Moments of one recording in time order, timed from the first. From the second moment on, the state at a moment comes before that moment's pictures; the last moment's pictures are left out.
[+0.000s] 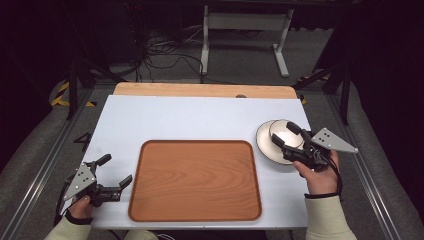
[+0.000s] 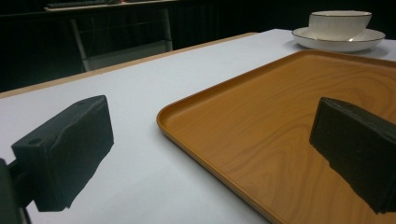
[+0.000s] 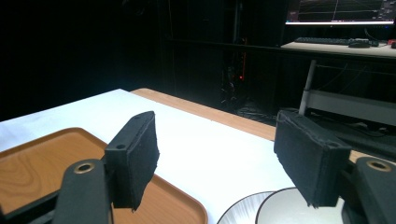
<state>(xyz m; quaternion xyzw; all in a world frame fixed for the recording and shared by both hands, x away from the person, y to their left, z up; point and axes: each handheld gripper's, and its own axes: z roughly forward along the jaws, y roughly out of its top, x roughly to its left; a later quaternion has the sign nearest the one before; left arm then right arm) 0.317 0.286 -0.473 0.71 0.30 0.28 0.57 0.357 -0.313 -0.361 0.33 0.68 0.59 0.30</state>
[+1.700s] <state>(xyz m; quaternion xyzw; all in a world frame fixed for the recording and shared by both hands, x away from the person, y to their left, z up) 0.317 0.285 -0.474 0.71 0.30 0.28 0.57 0.434 -0.368 -0.352 0.47 0.76 0.38 0.24</state>
